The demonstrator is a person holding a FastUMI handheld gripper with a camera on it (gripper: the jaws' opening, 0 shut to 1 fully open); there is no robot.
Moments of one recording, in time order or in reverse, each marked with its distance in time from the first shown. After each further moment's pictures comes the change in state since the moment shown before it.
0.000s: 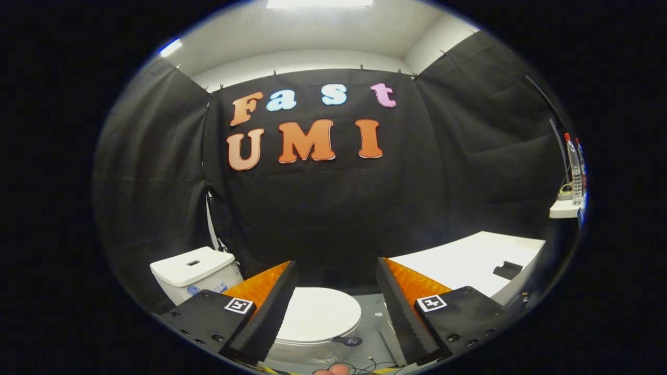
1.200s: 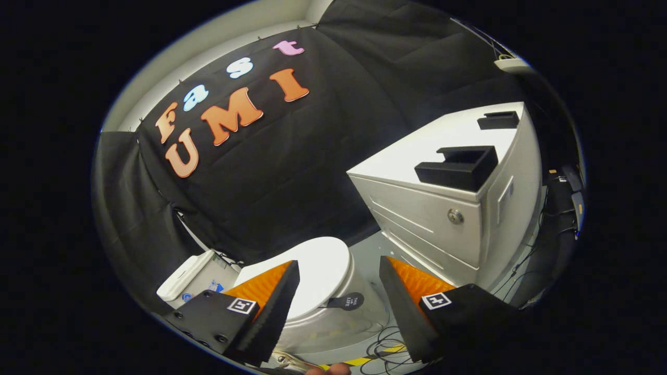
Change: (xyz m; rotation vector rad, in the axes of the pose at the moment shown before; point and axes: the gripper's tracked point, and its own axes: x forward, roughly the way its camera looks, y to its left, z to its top) arm 0.022 -0.104 -0.207 0.437 0.295 -0.154
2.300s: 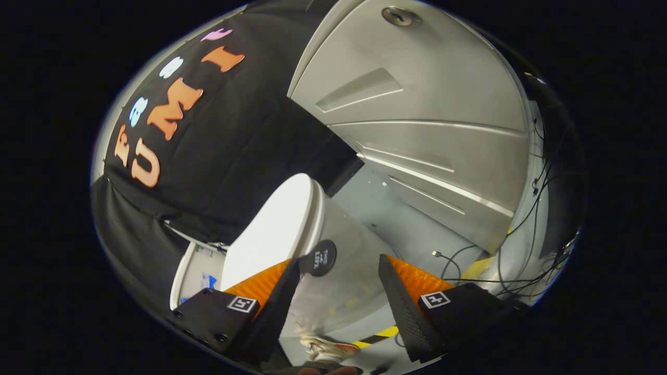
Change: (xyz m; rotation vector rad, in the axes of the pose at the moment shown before) arm 0.052 -0.025 -0.138 0.360 0.376 -0.028
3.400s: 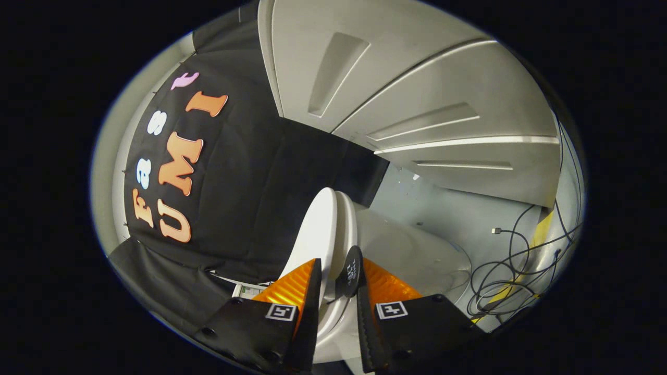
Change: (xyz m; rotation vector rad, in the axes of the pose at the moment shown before) arm 0.040 0.023 0.004 0.239 -0.084 0.226
